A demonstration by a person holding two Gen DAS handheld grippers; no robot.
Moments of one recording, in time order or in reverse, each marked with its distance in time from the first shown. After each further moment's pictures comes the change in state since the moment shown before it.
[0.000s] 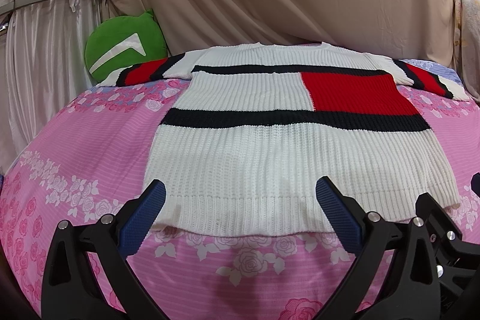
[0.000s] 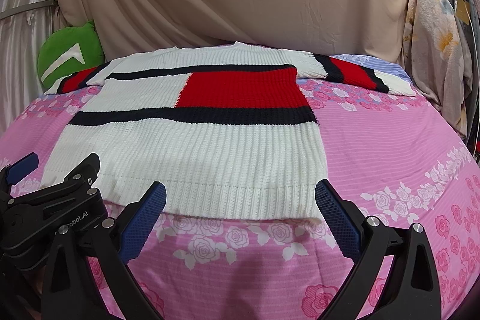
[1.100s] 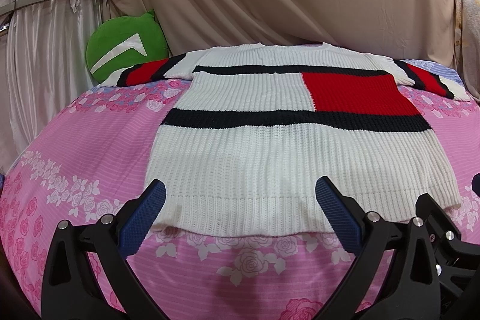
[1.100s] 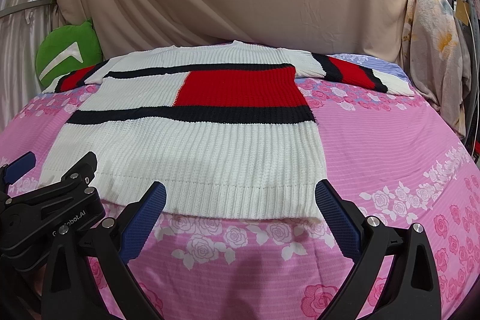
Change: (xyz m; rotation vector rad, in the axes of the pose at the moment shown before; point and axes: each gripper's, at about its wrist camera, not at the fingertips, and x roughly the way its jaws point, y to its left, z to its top) left arm -0.001 0.002 0.001 -0.002 -0.001 0.002; right arm 0.000 0.001 -0.001 -0.003 0.003 -0.009
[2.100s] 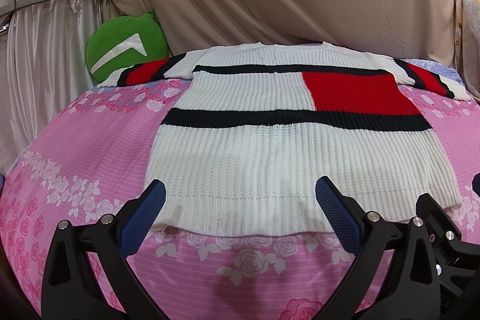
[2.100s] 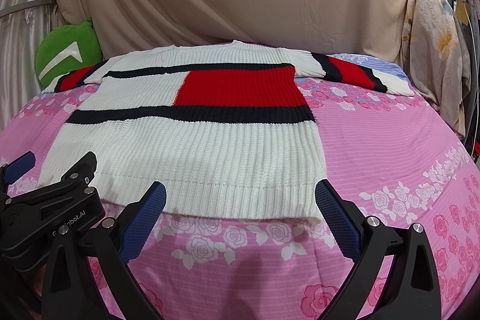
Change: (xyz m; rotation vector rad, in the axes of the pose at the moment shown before) left arm 0.000 -0.001 -0.001 0.001 -0.002 0.001; right arm 0.000 0.000 0.000 -0.001 0.000 0.000
